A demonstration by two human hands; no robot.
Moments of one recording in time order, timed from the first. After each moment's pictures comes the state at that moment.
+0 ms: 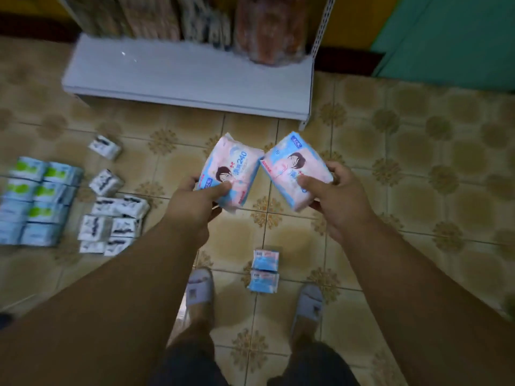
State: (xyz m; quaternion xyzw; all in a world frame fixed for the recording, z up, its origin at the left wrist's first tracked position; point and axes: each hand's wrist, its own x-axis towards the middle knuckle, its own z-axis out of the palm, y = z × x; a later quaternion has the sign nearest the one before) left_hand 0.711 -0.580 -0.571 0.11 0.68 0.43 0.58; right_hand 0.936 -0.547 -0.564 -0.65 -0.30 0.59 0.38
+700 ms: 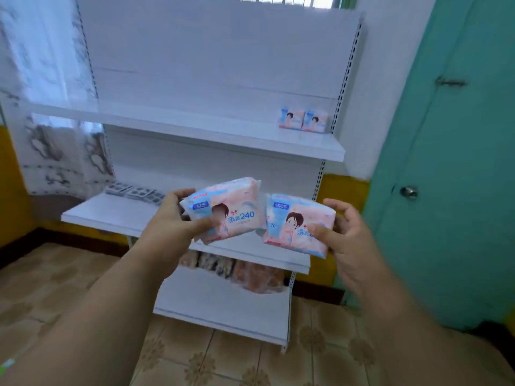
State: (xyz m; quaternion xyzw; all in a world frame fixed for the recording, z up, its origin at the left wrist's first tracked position) left_hand 0.694 -0.480 -0.135 0.43 0.52 0.62 0.40; right_hand 0.973 -0.419 -0.148 -0.35 -0.52 0.53 0.57
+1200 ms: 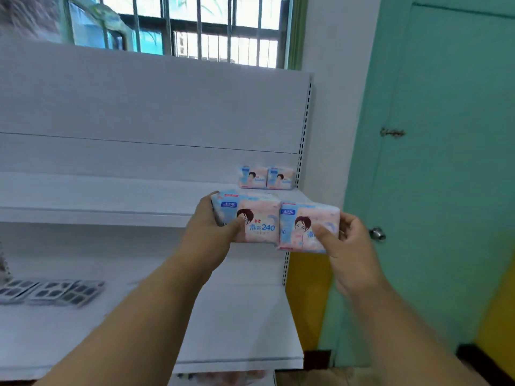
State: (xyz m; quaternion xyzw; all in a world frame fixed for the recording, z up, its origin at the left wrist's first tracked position) left_hand 0.707 -0.224 -0.044 0.55 0.41 0.61 0.40; right_hand 0.931 -0.230 -0.068 -0.41 -0.46 0.32 0.72
